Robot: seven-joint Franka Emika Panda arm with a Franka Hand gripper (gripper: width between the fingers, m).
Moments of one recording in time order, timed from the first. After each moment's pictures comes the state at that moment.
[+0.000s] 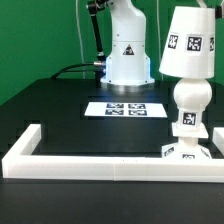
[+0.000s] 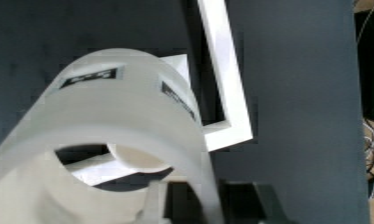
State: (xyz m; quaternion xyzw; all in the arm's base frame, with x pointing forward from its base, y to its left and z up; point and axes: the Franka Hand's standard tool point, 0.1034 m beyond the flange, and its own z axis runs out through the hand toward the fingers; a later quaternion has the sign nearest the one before) arm 0.604 0.095 0.232 -0.99 0.12 0.03 0.06
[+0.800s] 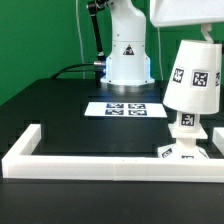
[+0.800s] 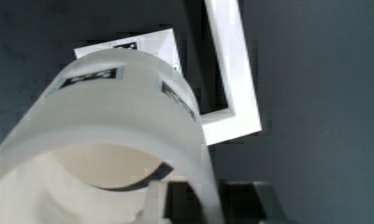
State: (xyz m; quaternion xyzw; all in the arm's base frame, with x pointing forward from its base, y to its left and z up) arm 0.622 0.100 0.182 -0.99 0.12 0.02 0.05
